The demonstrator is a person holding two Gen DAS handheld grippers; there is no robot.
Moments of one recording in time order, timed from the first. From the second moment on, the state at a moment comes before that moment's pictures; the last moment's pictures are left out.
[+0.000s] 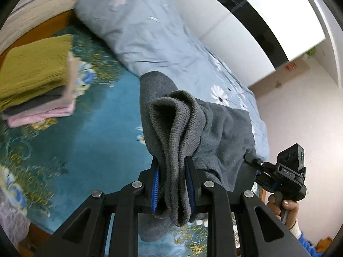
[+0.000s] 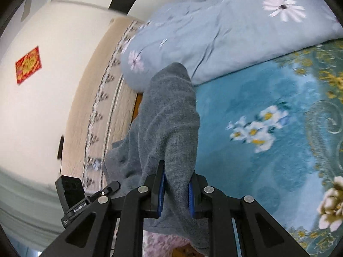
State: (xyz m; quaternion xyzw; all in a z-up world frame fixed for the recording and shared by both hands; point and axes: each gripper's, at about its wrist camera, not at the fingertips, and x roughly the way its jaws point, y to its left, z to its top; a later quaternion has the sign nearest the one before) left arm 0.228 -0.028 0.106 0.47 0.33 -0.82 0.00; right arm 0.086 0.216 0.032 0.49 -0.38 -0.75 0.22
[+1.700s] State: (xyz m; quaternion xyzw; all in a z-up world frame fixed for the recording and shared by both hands) left arm 0.225 -0.482 0.020 0.44 0.44 -0.78 0.08; right arm -0.172 -0.239 -0.010 0.62 -0.24 -0.70 0.27
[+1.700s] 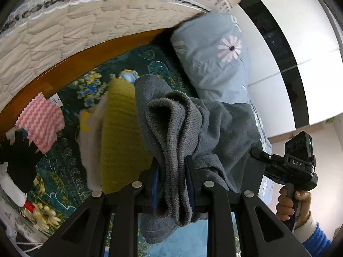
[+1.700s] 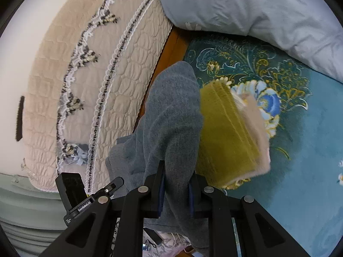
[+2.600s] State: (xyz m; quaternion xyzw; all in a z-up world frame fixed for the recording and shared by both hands) left arm 0.220 -0.510 -0.031 0.46 0.48 -0.74 0.13; right arm -0.220 -0.248 -0.064 0.66 -0.19 -0.68 0.24
